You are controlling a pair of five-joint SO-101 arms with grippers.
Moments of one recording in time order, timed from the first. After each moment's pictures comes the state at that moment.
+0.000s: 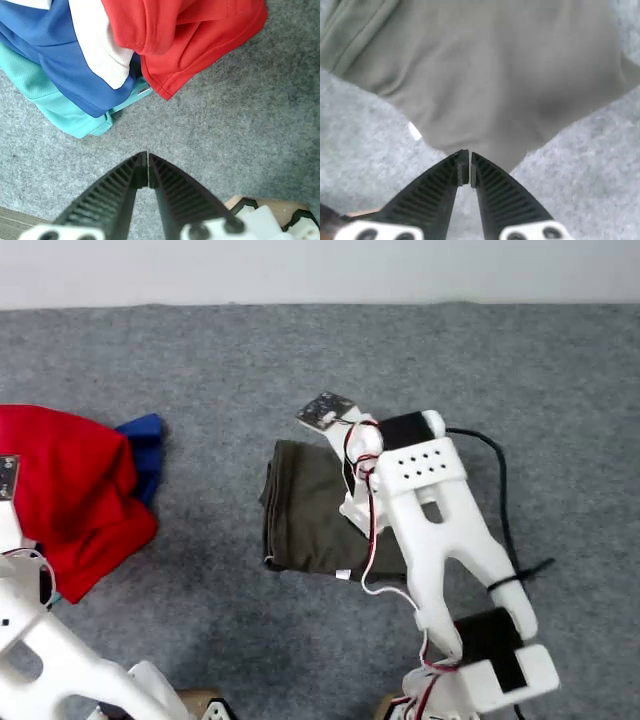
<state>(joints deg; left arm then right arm) -53.5 -40.0 27.4 99.2 -33.0 -20.4 -0.3 8.6 89.3 25.7</state>
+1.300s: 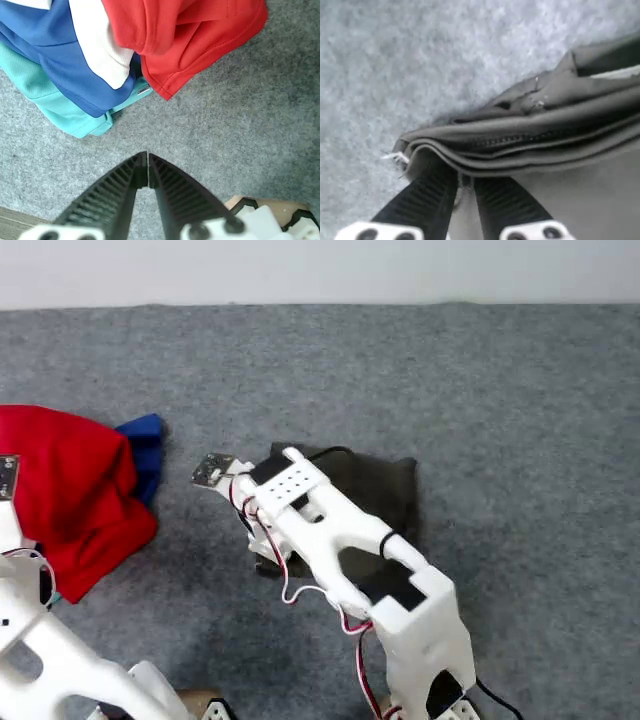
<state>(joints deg) -53.5 -40.0 27.4 99.2 -33.0 -42.3 28.8 -6.2 77.1 21.2</state>
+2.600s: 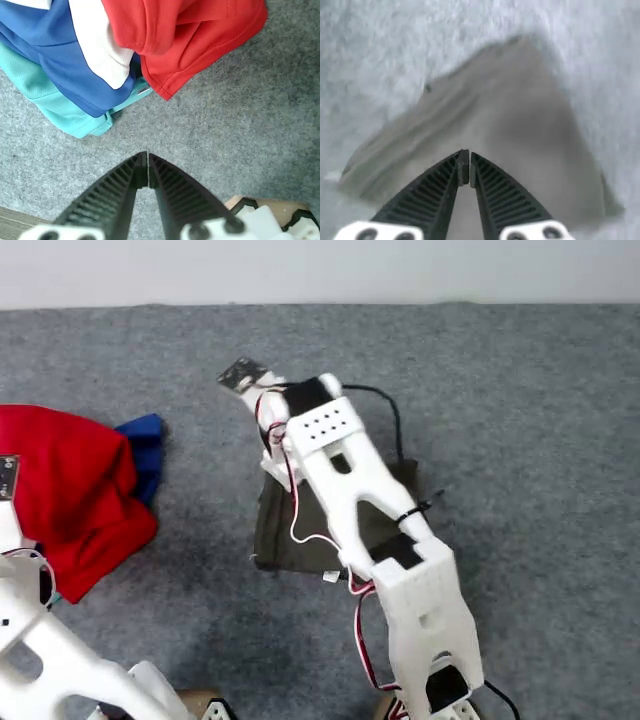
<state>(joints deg) -53.5 -40.0 27.4 99.2 -33.0 -31.4 35.5 -40.5 96.4 15.1</state>
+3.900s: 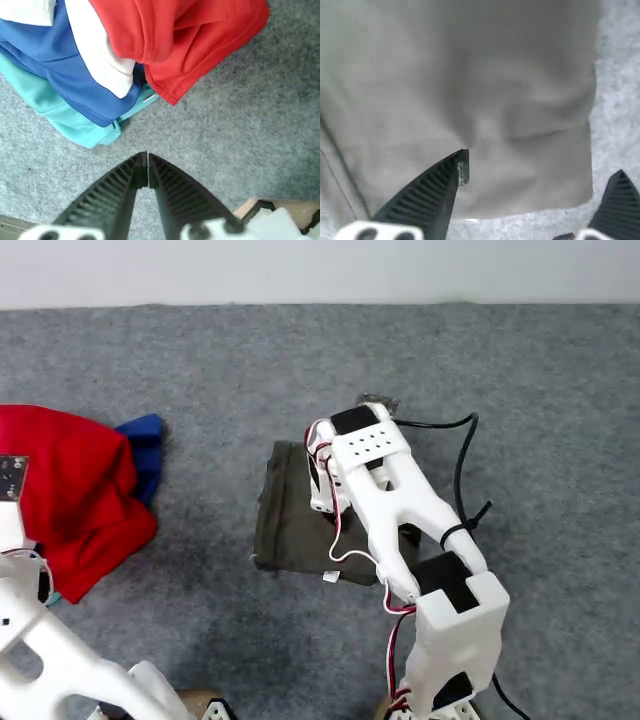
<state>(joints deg) -53.5 -40.0 28.3 96.6 -37.7 -25.4 18.8 -3.5 89.1 -40.0</state>
